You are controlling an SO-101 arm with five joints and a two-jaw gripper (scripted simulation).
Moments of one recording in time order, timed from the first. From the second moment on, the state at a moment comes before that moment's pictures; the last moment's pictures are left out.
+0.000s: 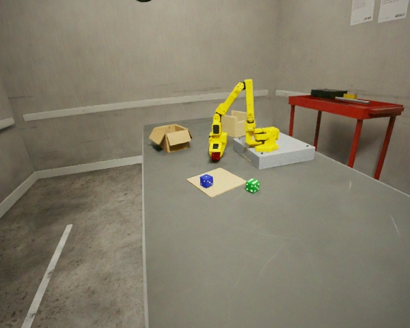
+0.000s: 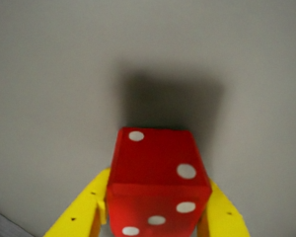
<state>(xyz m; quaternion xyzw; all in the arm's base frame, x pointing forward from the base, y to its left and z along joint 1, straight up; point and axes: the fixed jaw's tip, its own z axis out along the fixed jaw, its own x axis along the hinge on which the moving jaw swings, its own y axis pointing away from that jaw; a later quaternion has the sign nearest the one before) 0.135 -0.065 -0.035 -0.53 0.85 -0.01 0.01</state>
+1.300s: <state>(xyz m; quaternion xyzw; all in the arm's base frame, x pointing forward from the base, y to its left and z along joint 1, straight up) 0.135 -0.065 -0.036 -0.53 0.85 -0.02 0.01</state>
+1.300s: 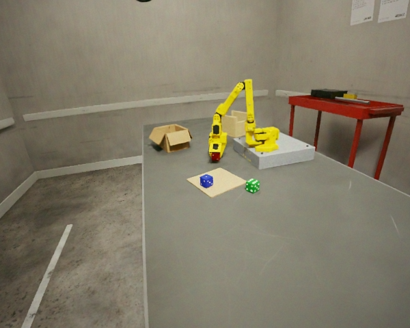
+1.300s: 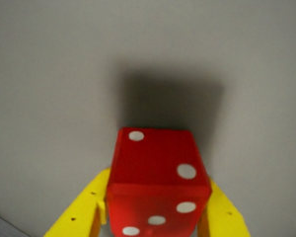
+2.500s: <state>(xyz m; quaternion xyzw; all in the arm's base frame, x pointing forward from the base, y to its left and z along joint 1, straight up) 0.135 -0.065 -0.036 -0.53 0.85 -0.02 0.01</state>
